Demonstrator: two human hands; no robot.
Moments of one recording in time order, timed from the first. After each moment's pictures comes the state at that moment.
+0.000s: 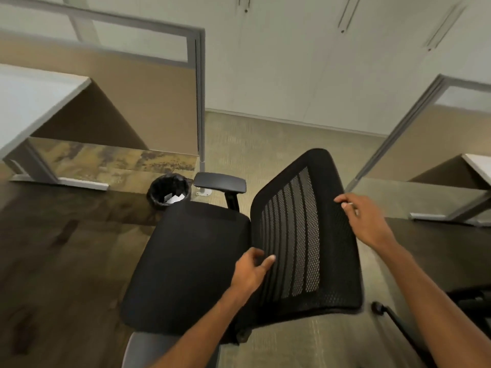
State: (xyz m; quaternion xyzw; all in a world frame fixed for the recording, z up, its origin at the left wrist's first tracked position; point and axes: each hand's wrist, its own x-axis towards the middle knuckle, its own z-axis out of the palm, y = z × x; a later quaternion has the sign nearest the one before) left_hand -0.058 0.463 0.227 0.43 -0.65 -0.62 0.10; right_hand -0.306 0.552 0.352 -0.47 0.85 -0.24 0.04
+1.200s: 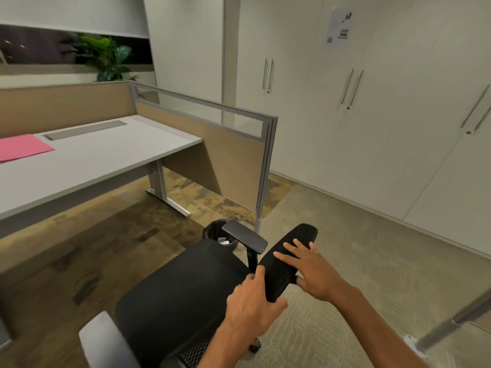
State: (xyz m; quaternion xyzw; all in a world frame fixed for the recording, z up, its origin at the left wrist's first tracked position) left_hand -0.258 0.545 0.357 0.63 -0.70 -0.29 0.16; right_hand -0.439 0.479 0.356 -0.84 0.54 0.05 0.05
